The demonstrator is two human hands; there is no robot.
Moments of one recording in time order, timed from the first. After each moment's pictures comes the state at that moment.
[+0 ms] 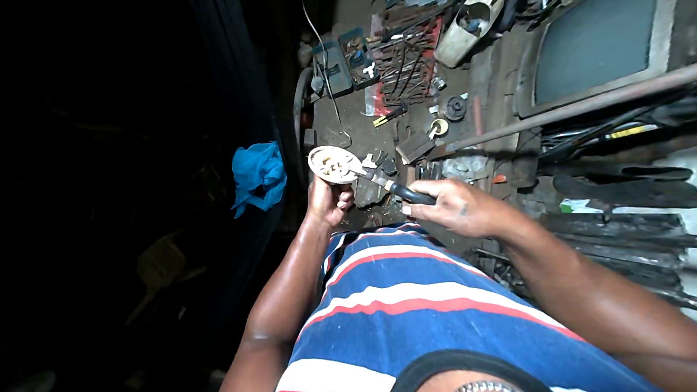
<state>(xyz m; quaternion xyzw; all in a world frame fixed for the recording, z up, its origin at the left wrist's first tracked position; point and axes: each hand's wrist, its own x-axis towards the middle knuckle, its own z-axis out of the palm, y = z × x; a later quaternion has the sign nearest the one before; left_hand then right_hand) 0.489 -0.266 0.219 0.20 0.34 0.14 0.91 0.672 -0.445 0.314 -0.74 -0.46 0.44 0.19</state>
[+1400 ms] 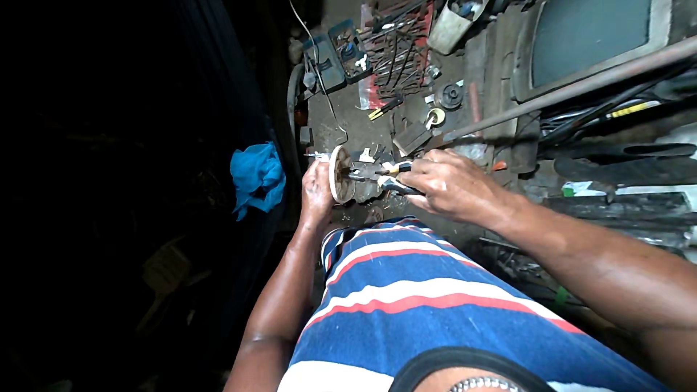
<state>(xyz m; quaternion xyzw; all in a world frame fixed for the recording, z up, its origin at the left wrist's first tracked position) 0.495 -0.260 0.223 0.54 0.37 0.25 0.71 0.682 -0.440 0.297 -0.70 -0.71 0.08 0.09</state>
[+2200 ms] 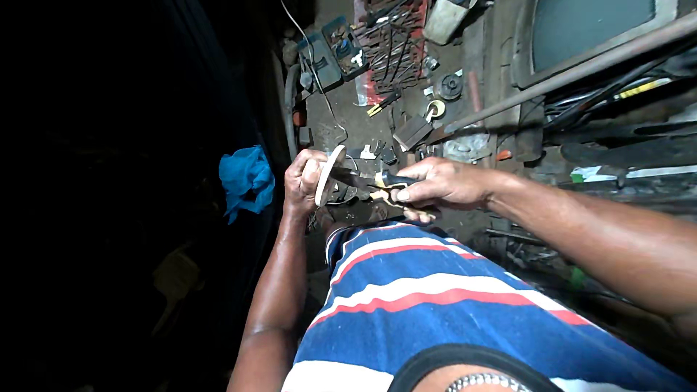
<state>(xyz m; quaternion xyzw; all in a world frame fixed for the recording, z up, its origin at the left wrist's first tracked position) 0.483 -0.219 0.226 0.69 0.07 0.36 0.62 0.681 -0.437 0.296 -0.52 -0.28 0.69 0.42</state>
